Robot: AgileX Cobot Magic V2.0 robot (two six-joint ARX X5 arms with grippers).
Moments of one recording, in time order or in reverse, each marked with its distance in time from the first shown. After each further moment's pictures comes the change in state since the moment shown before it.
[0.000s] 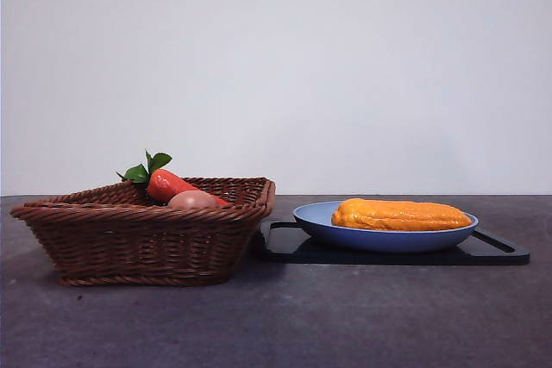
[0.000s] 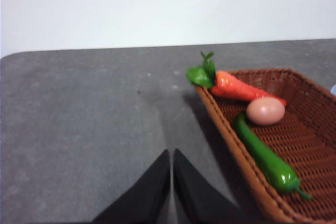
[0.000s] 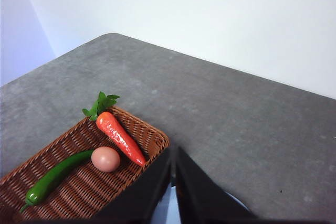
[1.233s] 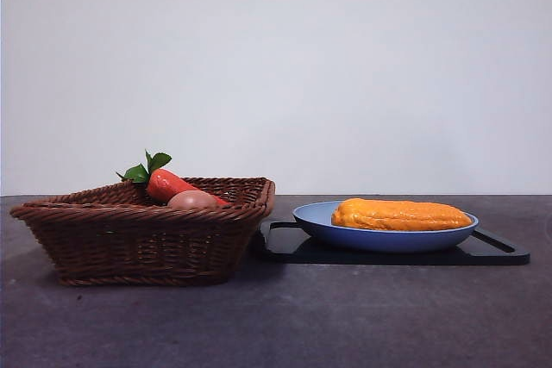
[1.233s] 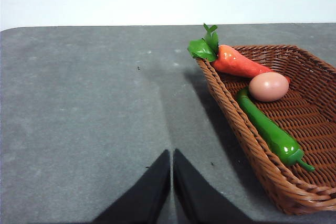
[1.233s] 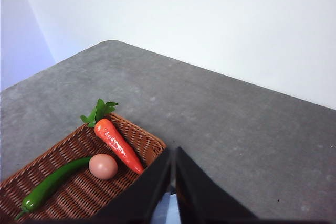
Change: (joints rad) left arm 0.000 -0.121 -0.058 -0.121 -0.007 -0.006; right arm 0.000 0.000 0.000 0.028 0.000 0.000
